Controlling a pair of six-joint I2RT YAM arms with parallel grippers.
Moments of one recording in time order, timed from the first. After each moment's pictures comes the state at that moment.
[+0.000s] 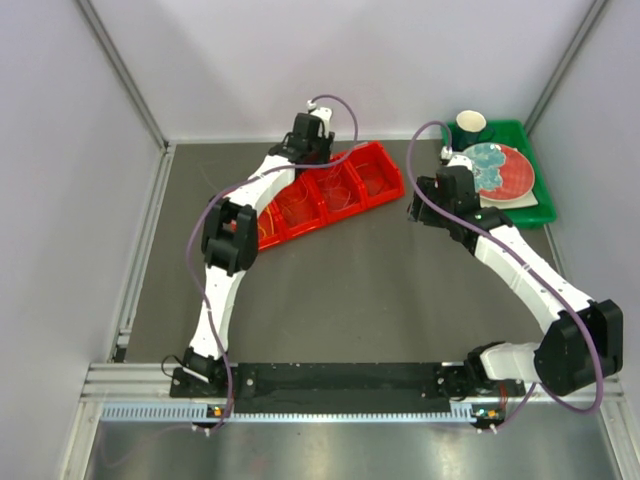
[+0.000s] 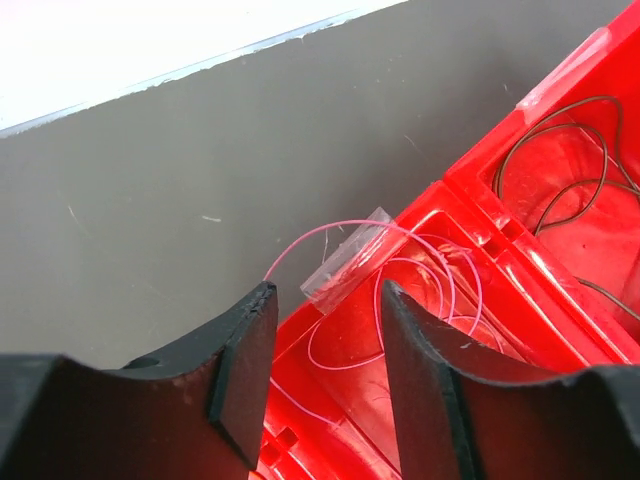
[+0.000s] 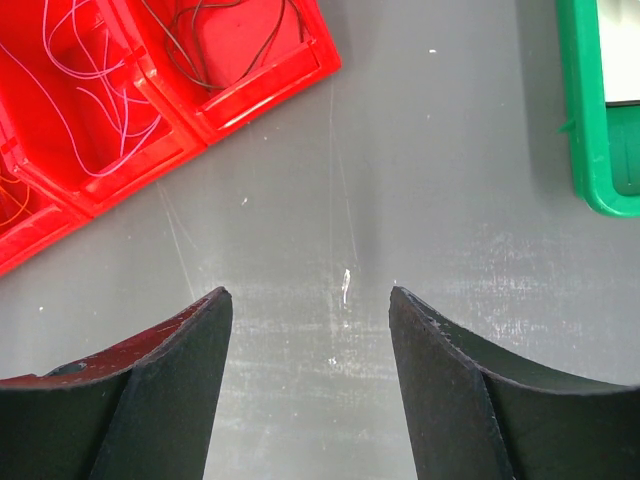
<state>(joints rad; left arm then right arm) -0.41 2.38 2.13 -0.33 -0.07 -0.06 0.36 1.29 1.04 -0.41 0.18 0.43</state>
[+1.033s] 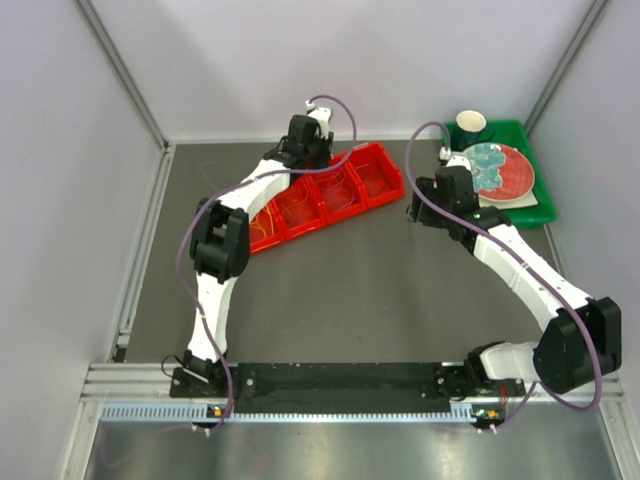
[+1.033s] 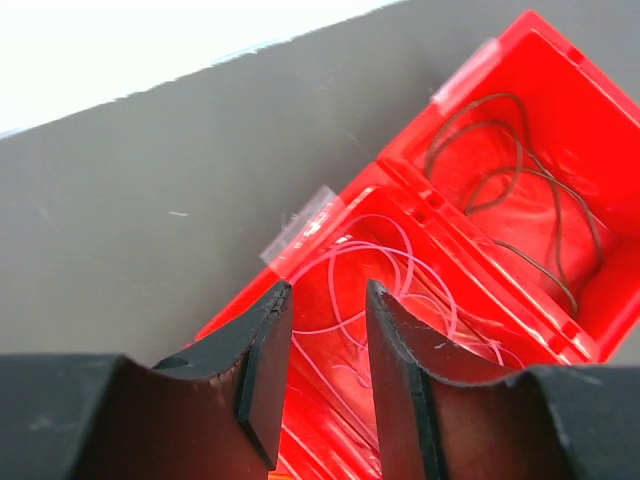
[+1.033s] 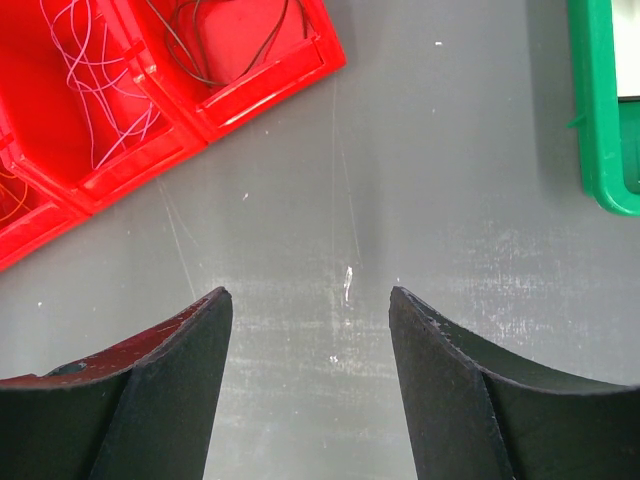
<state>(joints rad) -0.42 2.24 1.94 -0.22 0.00 -0.08 0.36 1.30 1.04 -0.41 0.17 0.43</state>
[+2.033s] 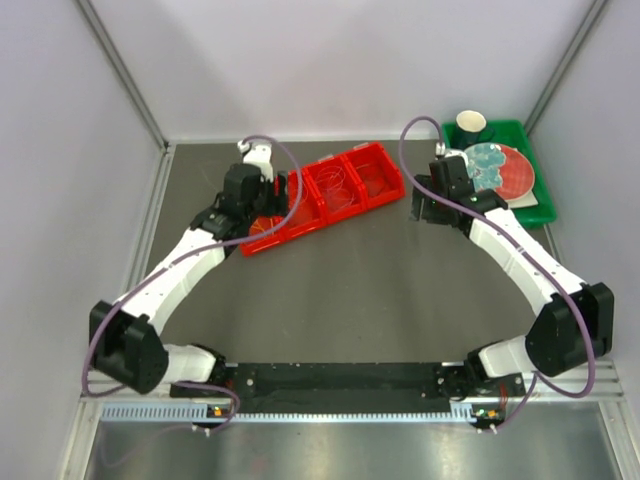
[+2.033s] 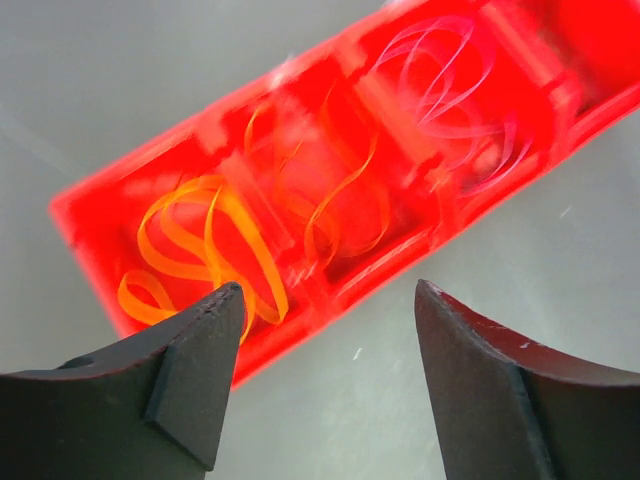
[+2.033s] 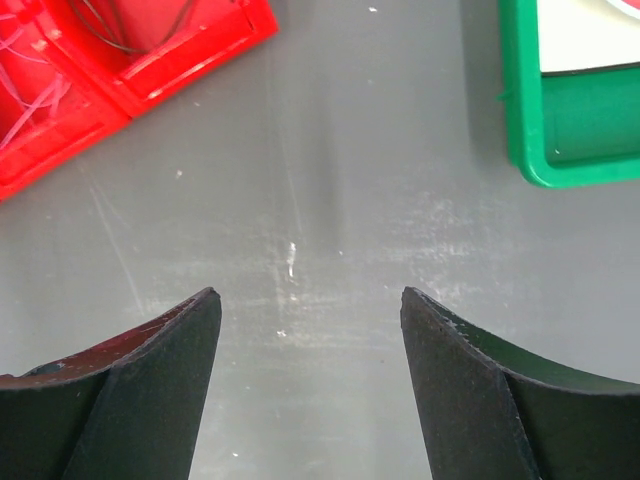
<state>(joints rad) -0.42 1.35 1.13 -0.25 -0.15 -0.18 0.36 1.39 1.19 -0.62 0.25 0.38</state>
